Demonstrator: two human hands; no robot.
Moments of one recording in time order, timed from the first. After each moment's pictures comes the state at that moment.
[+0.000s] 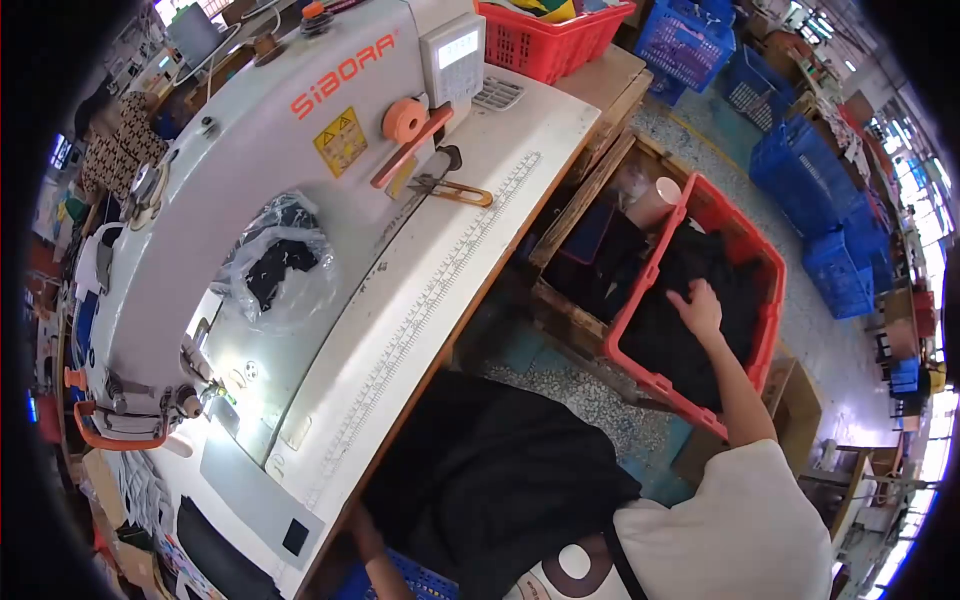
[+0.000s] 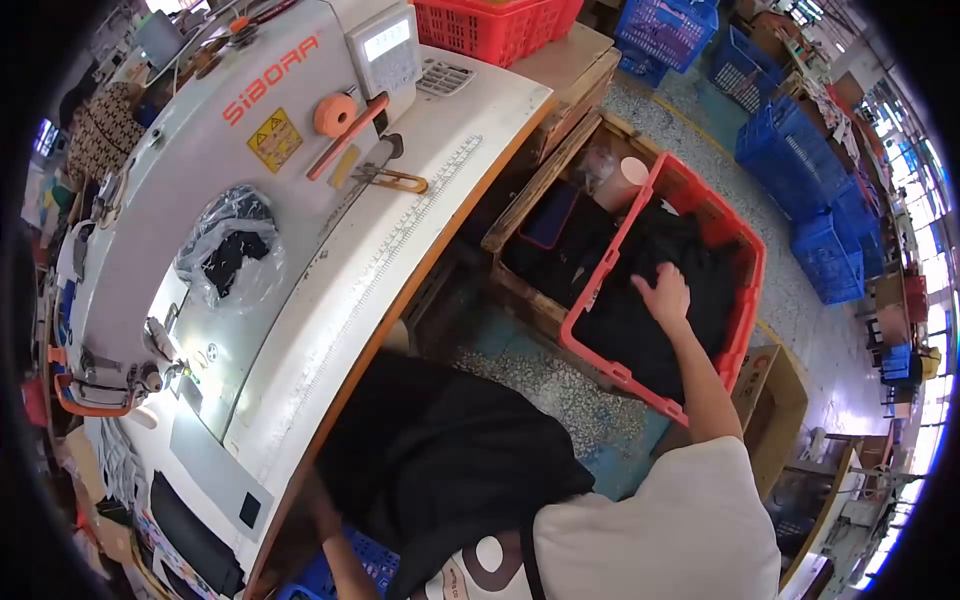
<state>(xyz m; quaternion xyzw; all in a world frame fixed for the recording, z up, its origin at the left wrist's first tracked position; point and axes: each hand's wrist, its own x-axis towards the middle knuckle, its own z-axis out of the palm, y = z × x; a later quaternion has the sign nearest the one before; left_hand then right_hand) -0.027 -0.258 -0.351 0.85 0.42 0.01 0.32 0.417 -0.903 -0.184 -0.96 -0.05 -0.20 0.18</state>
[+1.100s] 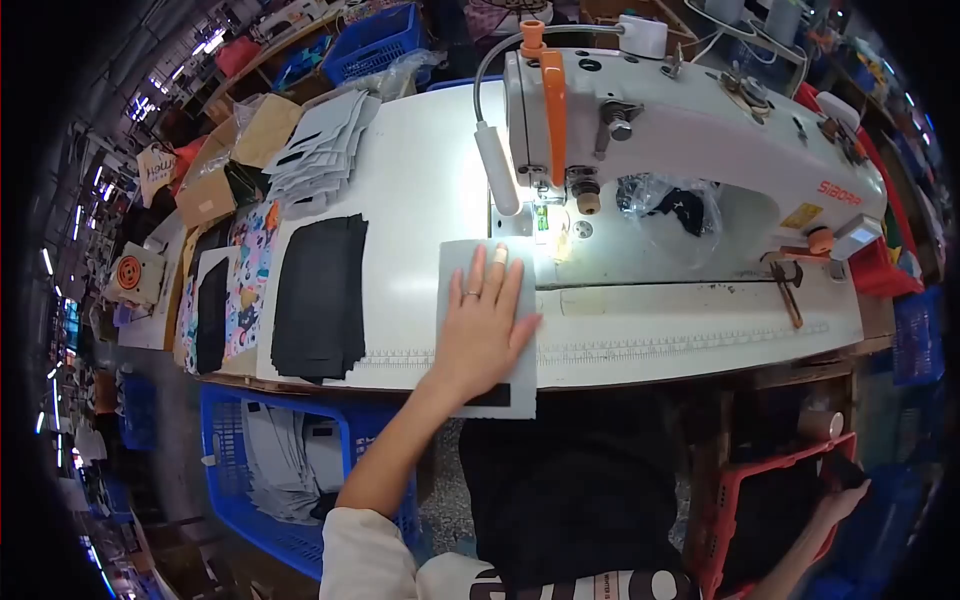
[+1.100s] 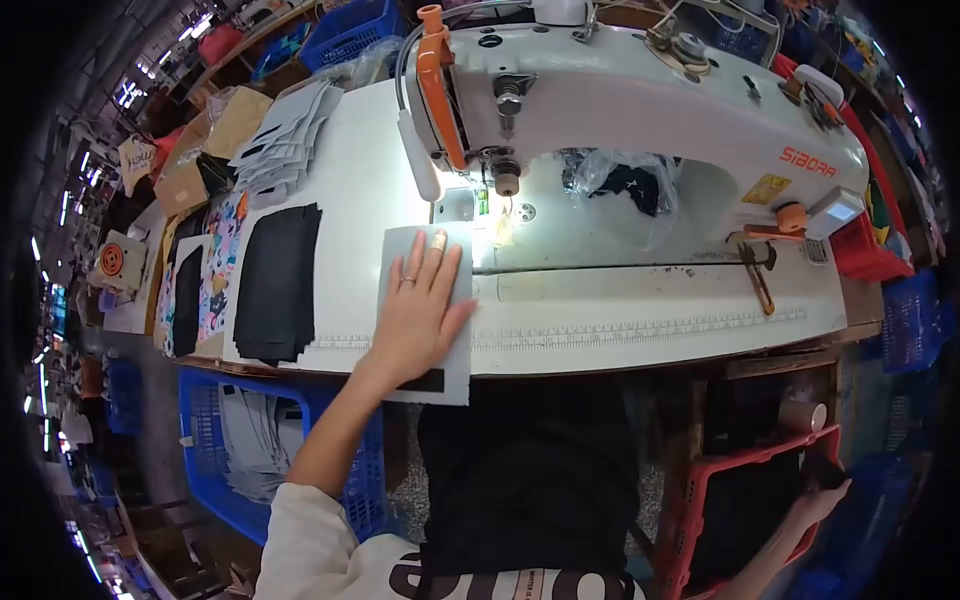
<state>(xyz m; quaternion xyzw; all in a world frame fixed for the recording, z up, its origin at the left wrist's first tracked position) 0.124 -0.276 -0.061 0.95 0.25 0.17 0.03 0.462 -0.862 -0.045 -0.57 0.22 -0.22 0.76</state>
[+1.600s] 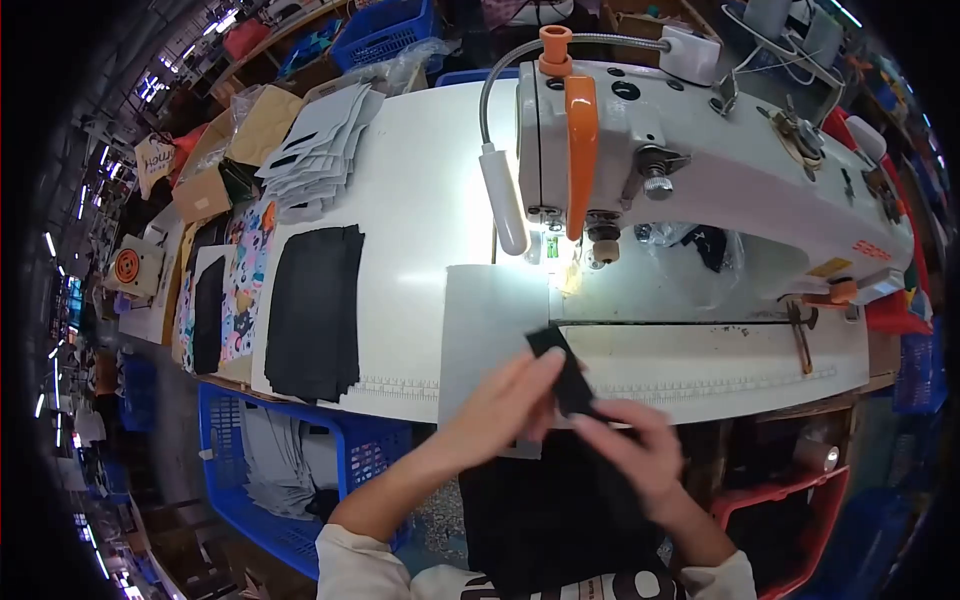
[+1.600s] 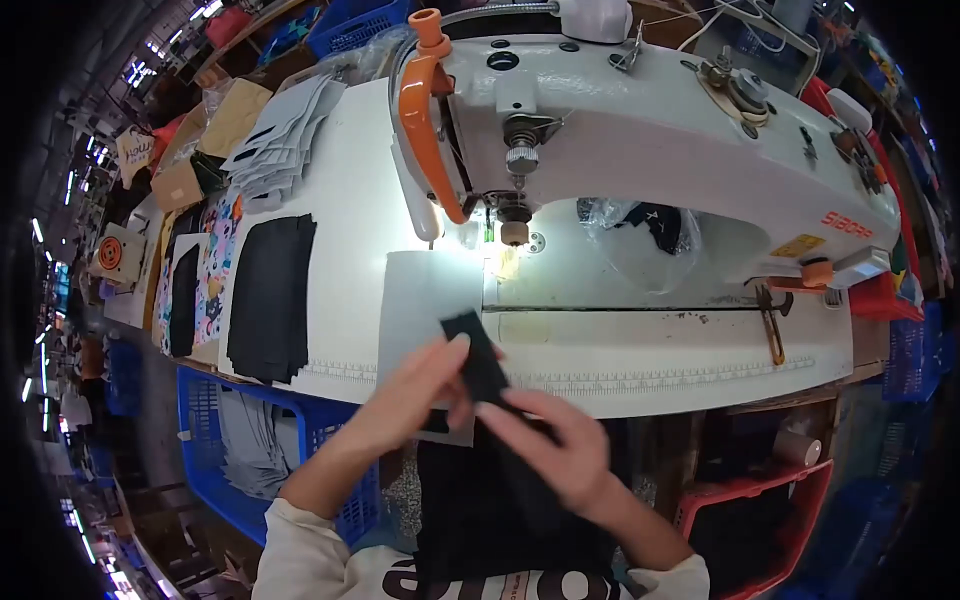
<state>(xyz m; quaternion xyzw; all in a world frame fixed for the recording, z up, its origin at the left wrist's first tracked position) 0.130 -0.337 0.022 0.54 0.22 0.02 0.81 0.290 -0.513 -0.009 -0.65 -0.51 0.00 0.57</state>
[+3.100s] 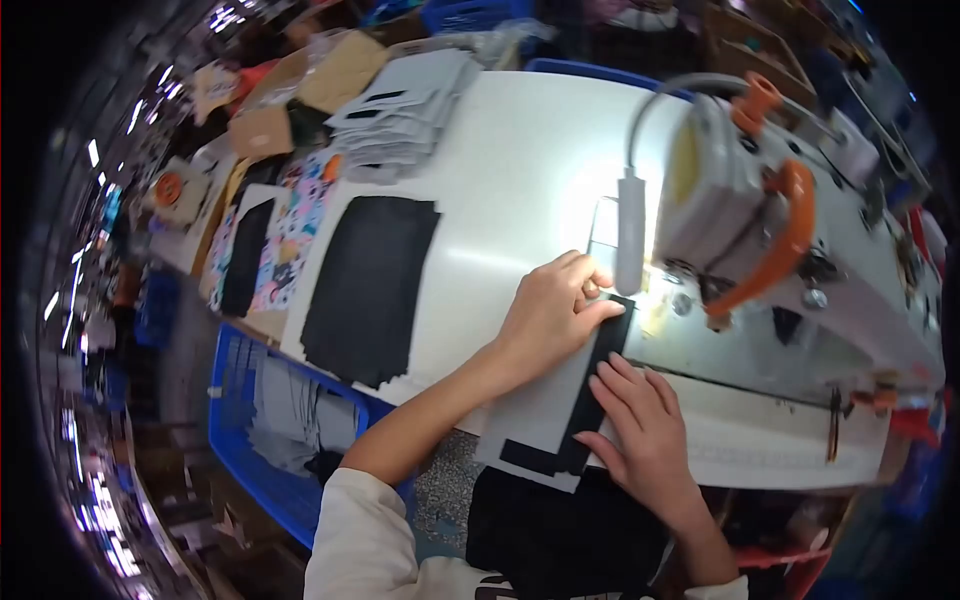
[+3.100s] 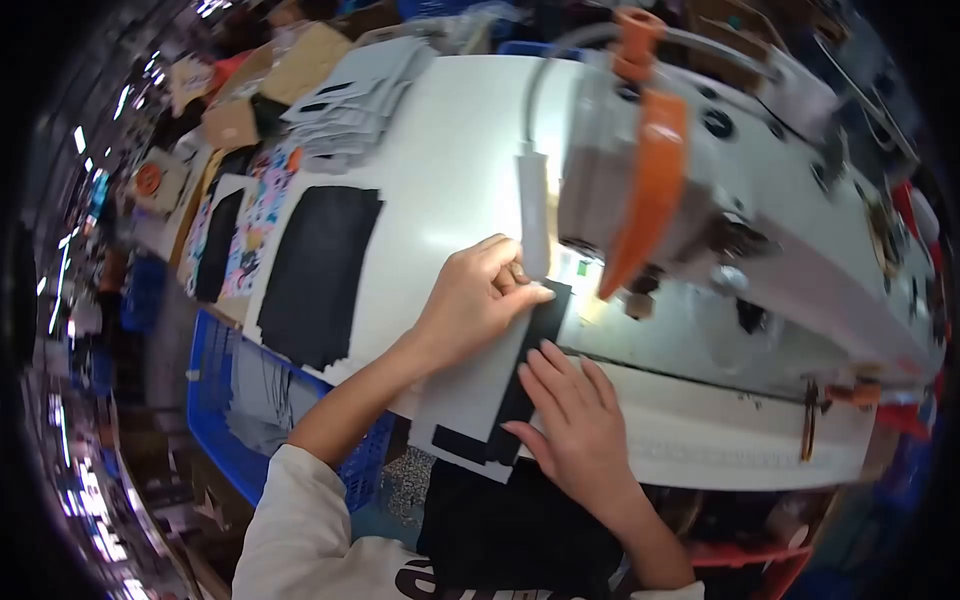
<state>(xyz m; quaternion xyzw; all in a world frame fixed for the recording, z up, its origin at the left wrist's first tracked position) 0.175 -0.228 -0.027 0.81 0.37 0.29 0.36 0.284 -0.409 -0.018 -0.61 -0.72 0.10 0.32</state>
